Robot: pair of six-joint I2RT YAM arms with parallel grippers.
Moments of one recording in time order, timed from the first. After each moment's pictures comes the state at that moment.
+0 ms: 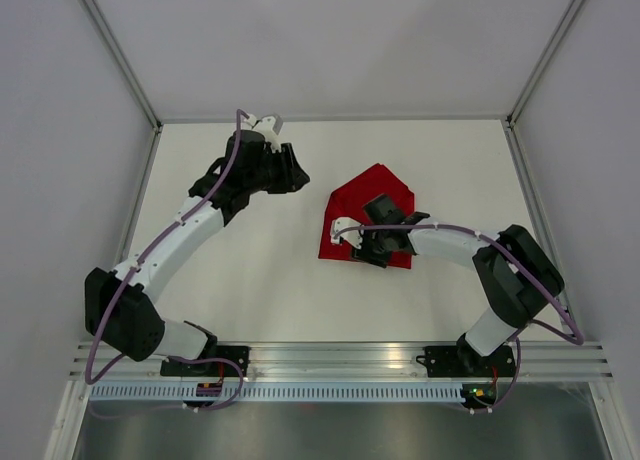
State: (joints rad) left arm -0.47 1.40 1.24 -0.34 0.14 -0.44; right arm 0.64 1.64 0.89 -0.34 -0.20 -0.74
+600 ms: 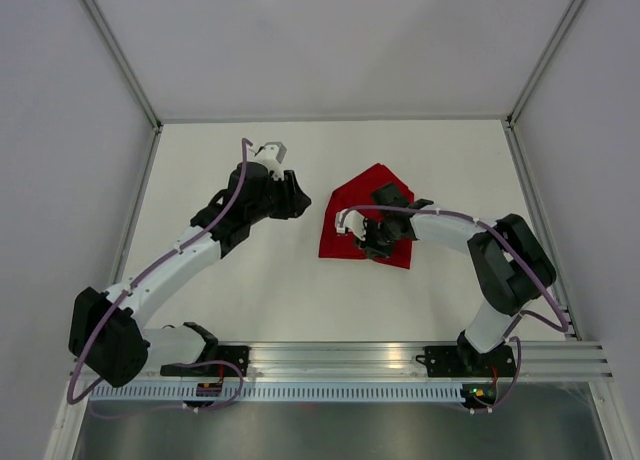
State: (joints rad) left arm -0.56 1.27 0.98 -0.20 0.06 -0.44; right arm 0.54 1.71 0.96 -0.42 -0.38 -0.80
